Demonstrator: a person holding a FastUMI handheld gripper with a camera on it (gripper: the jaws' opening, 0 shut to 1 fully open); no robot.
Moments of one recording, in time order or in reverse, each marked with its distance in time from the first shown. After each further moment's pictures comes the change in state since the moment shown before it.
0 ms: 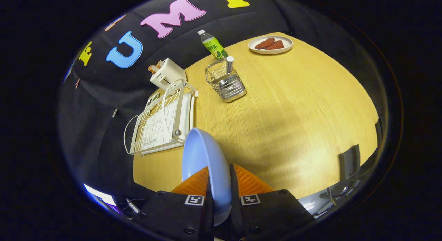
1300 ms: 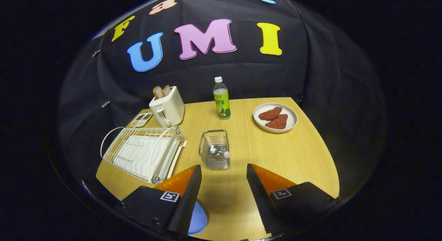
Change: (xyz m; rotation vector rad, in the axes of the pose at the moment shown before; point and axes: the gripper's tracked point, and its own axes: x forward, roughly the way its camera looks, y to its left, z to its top) arm -0.013 -0.002 0.186 -0.440 -0.343 -0.160
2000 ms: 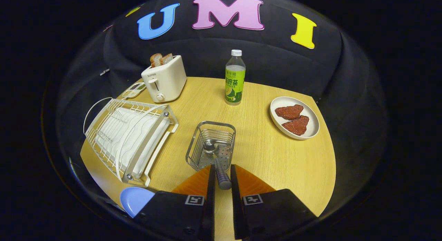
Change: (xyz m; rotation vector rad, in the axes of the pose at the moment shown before) arm 0.088 0.008 -0.022 -0.173 0.196 0.028
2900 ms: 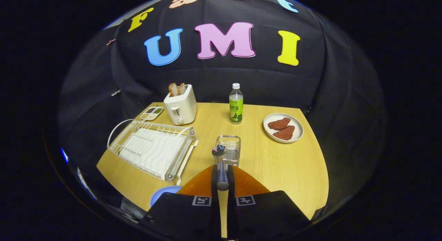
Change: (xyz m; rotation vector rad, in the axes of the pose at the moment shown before) arm -0.149 0.043 0.012 0.085 -0.190 0.046
